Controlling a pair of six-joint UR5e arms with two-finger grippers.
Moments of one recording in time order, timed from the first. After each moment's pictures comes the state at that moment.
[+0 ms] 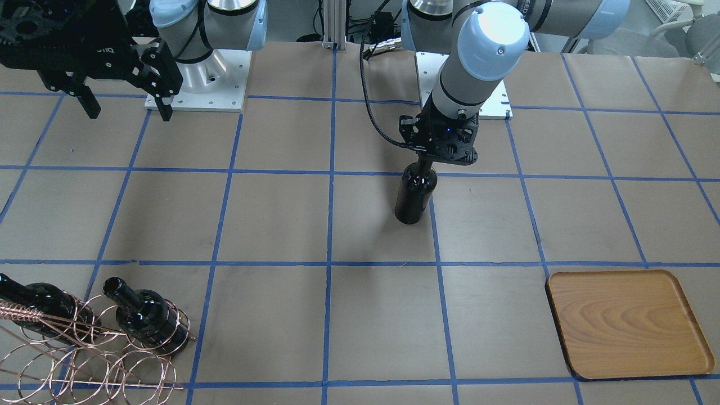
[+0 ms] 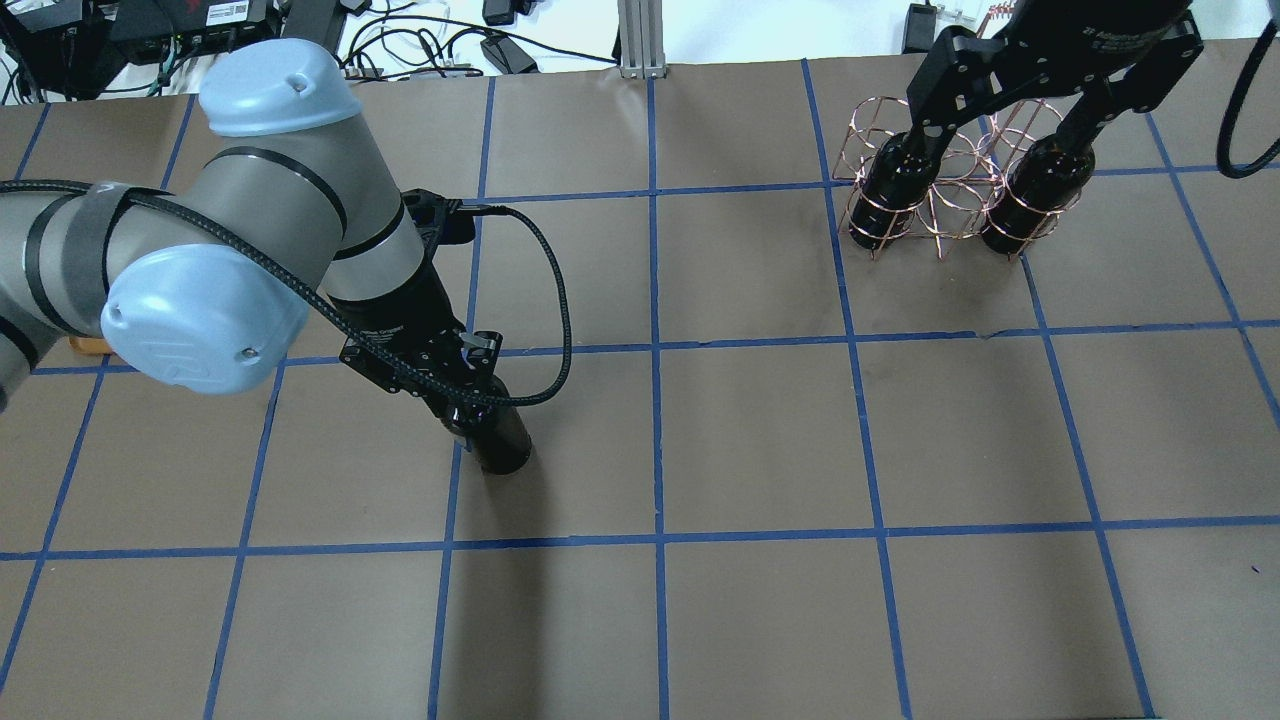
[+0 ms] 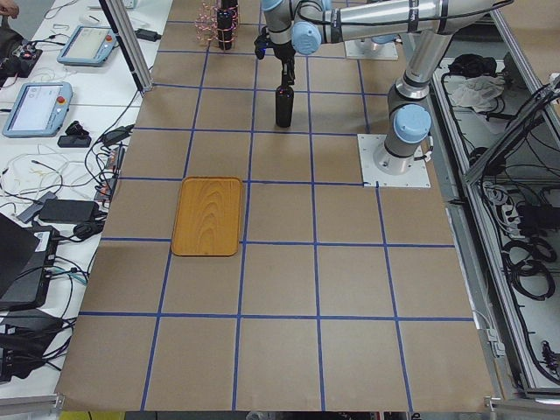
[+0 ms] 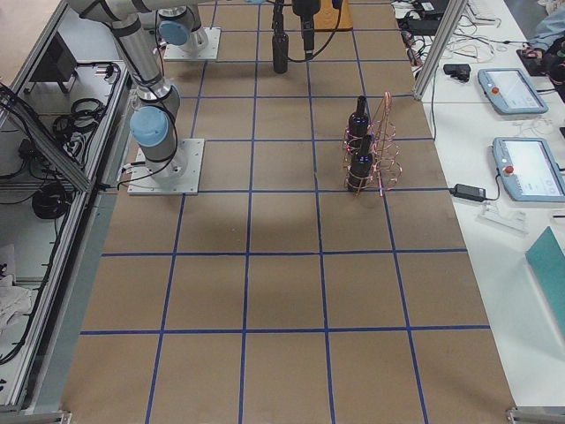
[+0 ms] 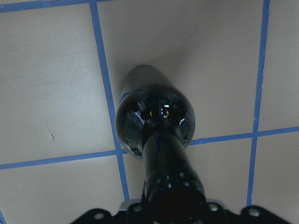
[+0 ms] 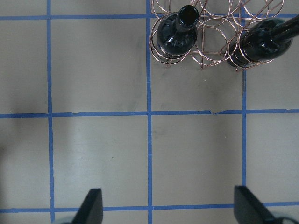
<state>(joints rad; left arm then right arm) -1.68 -1.57 -1.82 -1.54 1.50 -0.02 1.55 -1.61 1.44 -1.54 -1.59 -0.01</state>
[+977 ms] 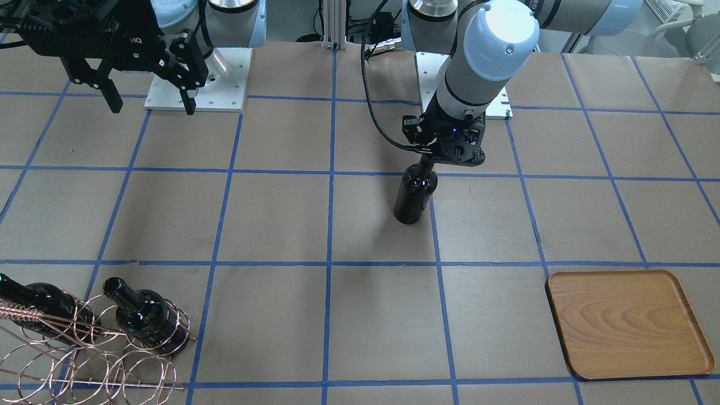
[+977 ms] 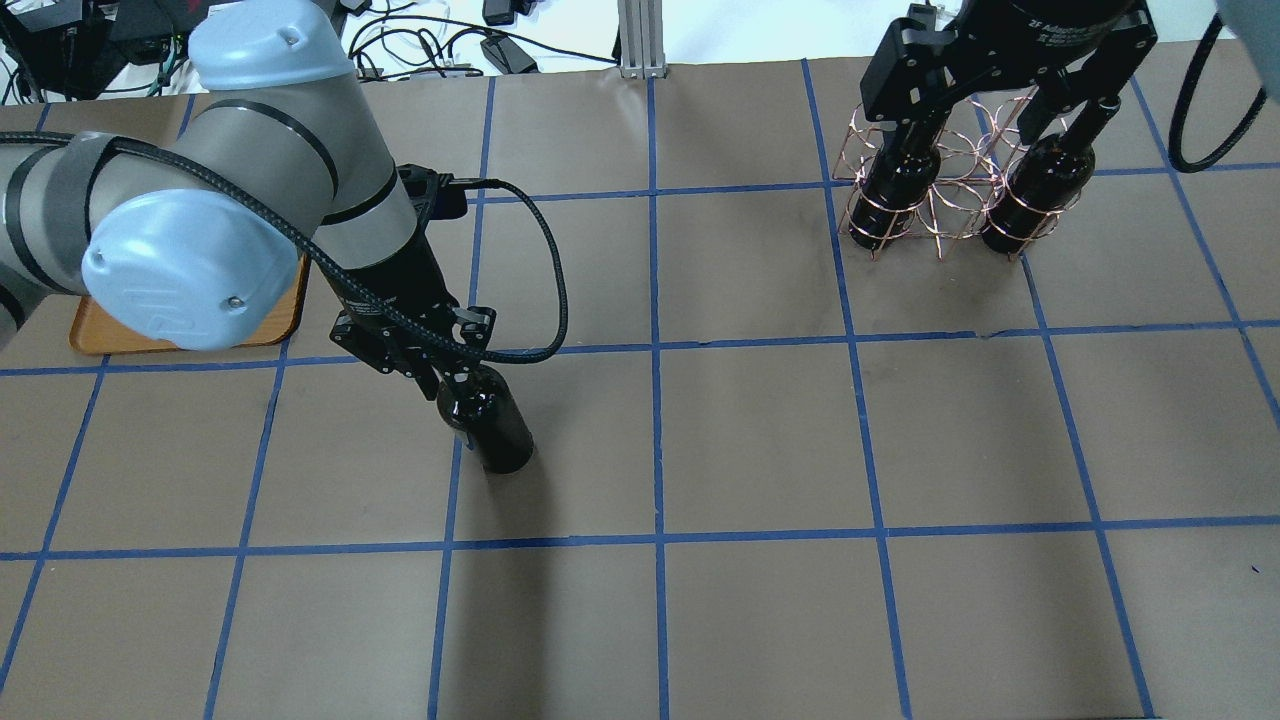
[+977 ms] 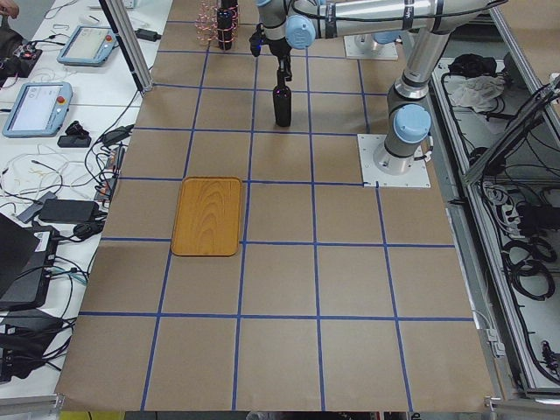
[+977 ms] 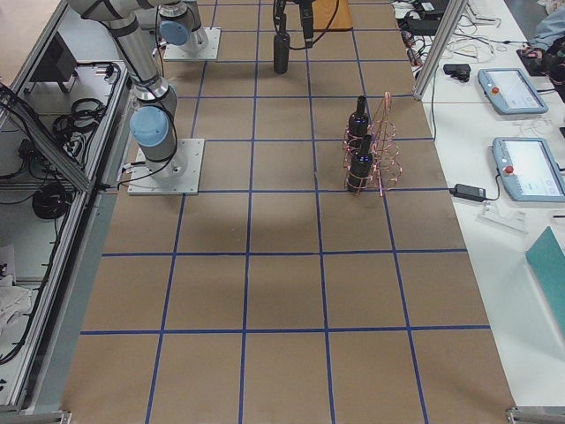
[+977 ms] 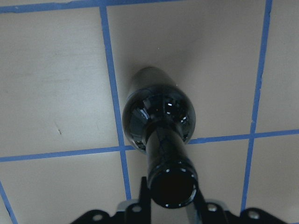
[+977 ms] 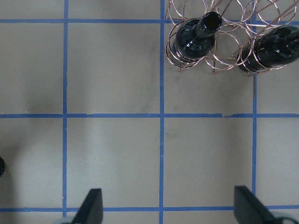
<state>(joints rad) -1.67 -1.59 -1.75 -1.60 1.51 -0.03 1.62 -1.60 1.42 -1.54 -1.60 0.04</state>
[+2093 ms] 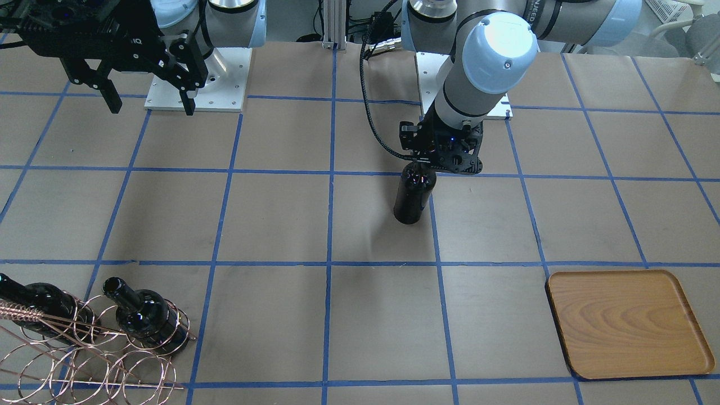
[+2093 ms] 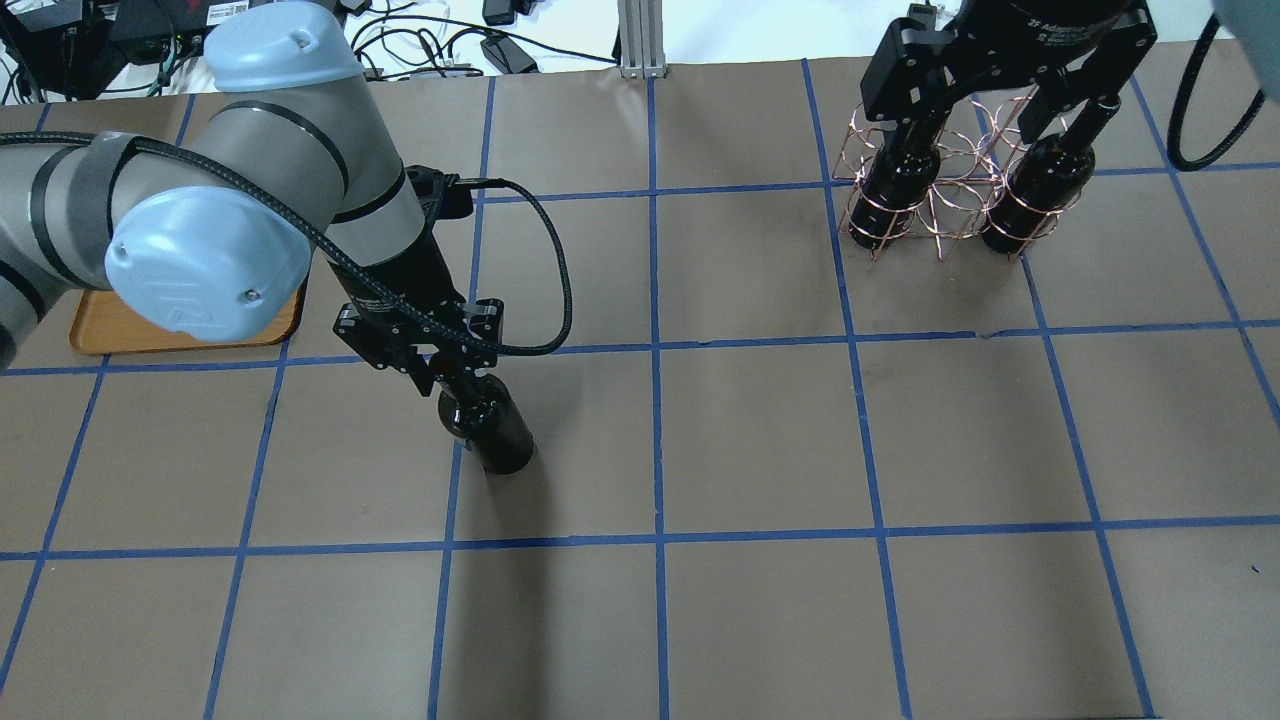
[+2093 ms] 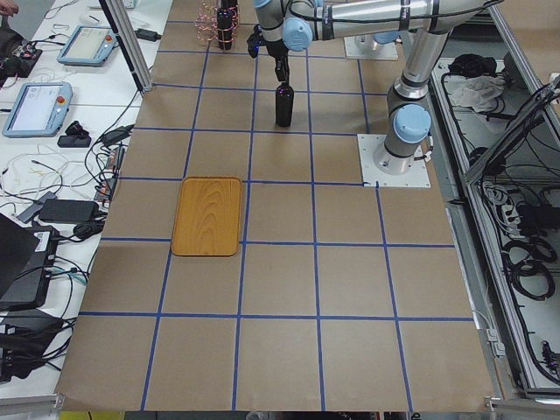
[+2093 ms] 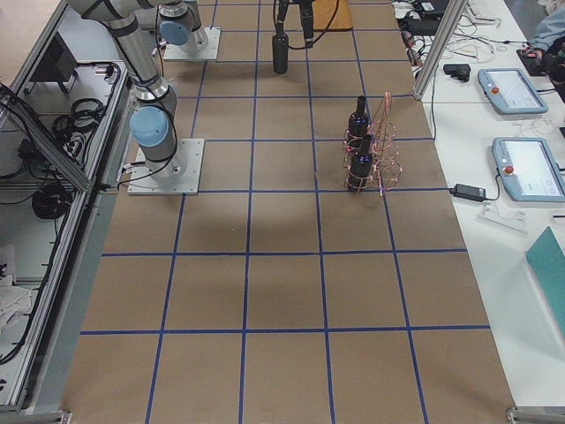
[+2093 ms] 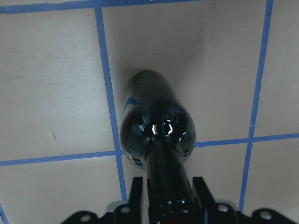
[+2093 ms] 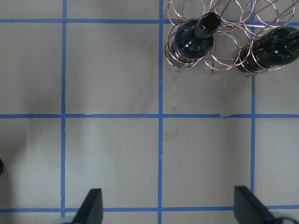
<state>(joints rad) -1.67 -1.62 -1.75 -1.59 1.50 -0.03 1.62 -1.60 1.42 -1.54 -1.60 0.04</state>
